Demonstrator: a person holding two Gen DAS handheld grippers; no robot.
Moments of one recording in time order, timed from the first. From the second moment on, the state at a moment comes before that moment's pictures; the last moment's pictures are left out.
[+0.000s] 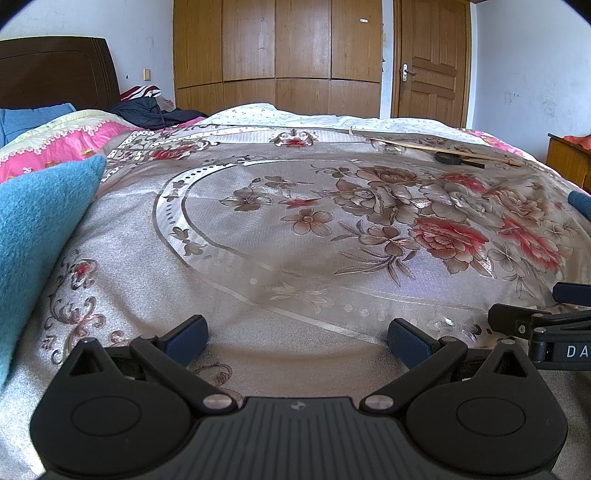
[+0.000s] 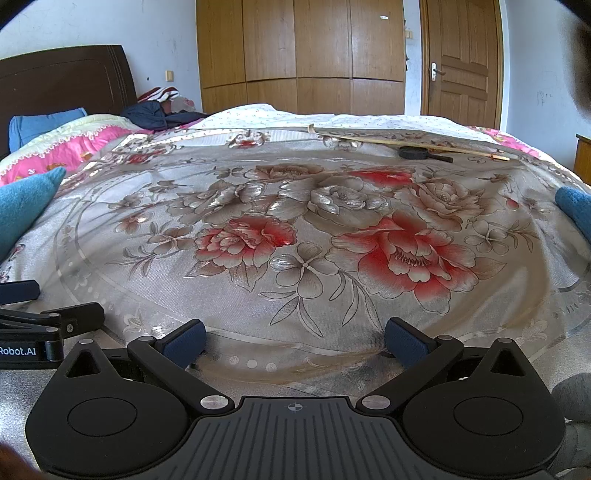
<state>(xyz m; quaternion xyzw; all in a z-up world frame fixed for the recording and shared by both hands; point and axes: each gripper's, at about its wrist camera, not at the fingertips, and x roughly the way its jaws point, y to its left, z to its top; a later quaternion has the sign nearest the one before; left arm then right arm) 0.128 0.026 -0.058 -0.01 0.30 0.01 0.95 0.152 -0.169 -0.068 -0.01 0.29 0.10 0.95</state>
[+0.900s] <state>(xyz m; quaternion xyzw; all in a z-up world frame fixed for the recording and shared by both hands) 0.129 0.027 -0.058 0.00 0.30 0.01 0.96 0.151 -0.169 -0.068 -0.01 0.29 0.10 0.95</state>
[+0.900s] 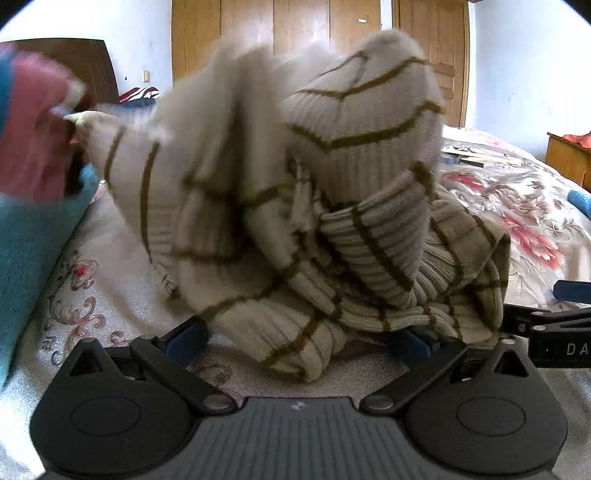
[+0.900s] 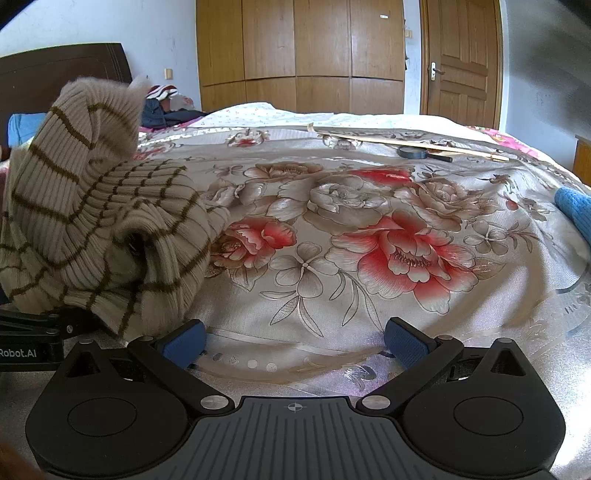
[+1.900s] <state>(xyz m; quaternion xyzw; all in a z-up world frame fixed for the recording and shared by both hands) 0.140 0.035 -0.064 -0.01 0.29 0.01 0.96 0.151 -0.168 -0.068 -0.01 0.29 0.10 0.95</state>
